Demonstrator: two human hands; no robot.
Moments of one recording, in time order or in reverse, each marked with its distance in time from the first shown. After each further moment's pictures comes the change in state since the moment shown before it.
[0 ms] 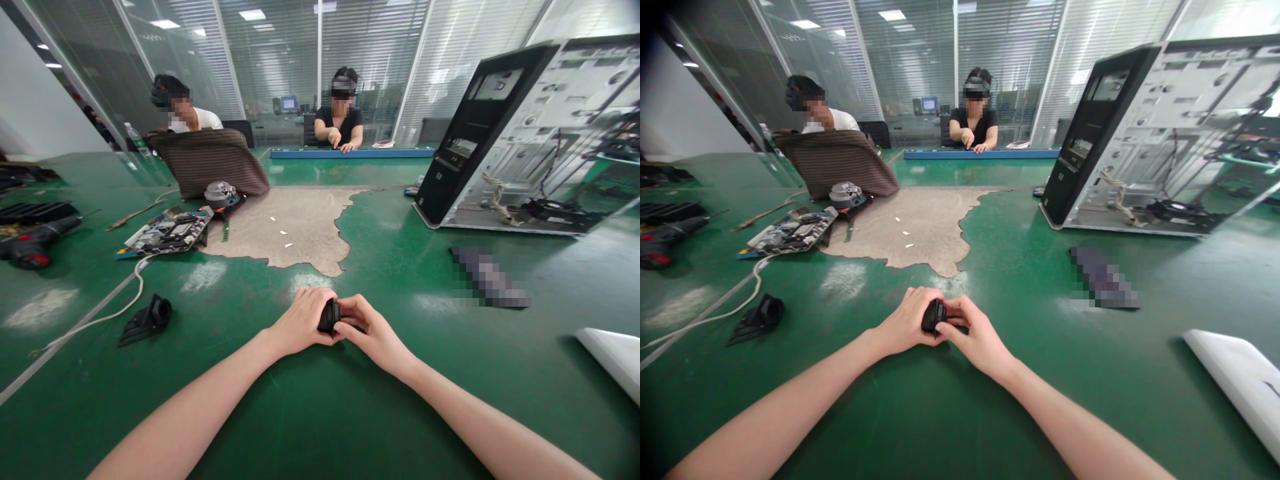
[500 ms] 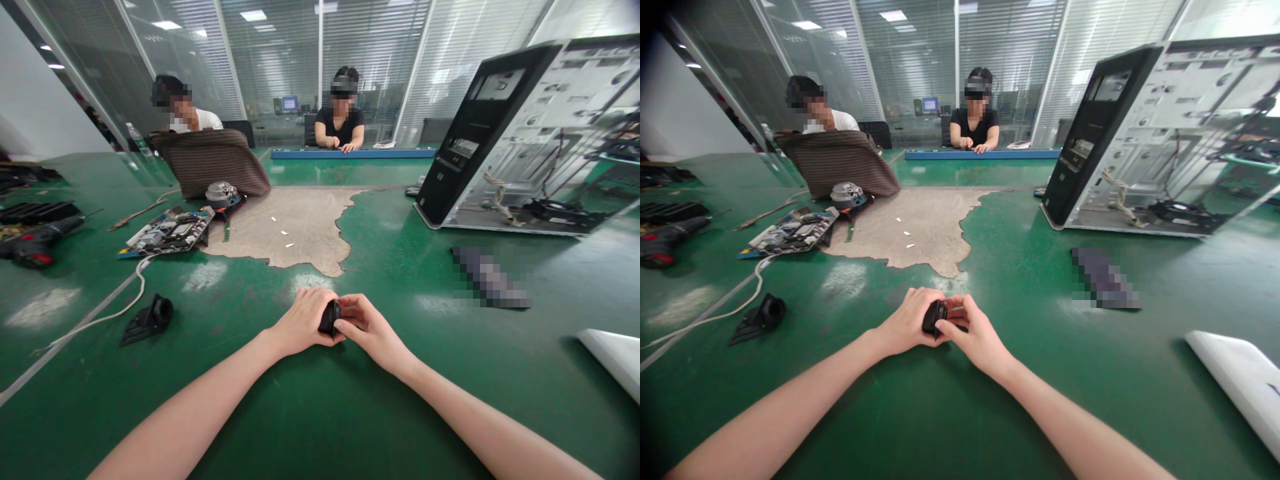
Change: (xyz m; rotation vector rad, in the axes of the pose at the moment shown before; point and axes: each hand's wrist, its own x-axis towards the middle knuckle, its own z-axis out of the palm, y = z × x) left_hand 0.000 0.001 0.000 0.020 -0.005 0.013; right_hand 0.004 0.002 0.001 0.032 0.046 0.063
